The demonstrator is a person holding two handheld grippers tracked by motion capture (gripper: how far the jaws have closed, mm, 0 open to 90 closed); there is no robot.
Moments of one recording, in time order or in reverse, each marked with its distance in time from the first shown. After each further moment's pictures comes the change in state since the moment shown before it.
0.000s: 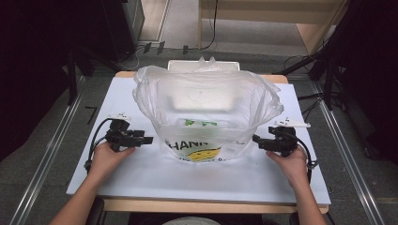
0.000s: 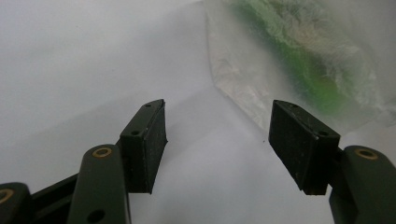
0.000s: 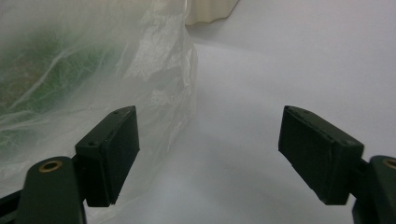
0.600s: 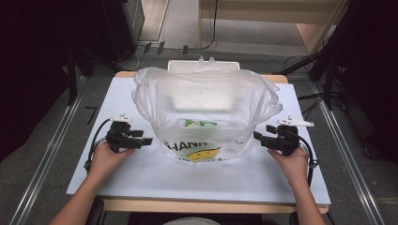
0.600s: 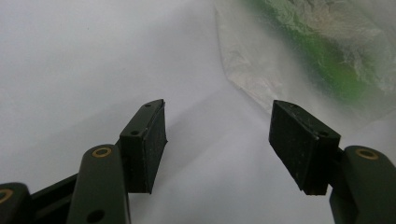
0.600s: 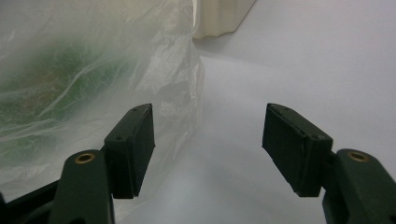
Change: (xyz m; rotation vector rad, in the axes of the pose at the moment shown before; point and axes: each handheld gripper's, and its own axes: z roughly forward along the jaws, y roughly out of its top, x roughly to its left) left arm -0.003 -0.002 0.001 0.004 0.052 0.053; right arm -0.003 0.004 -0.004 -0.029 0.040 -0.012
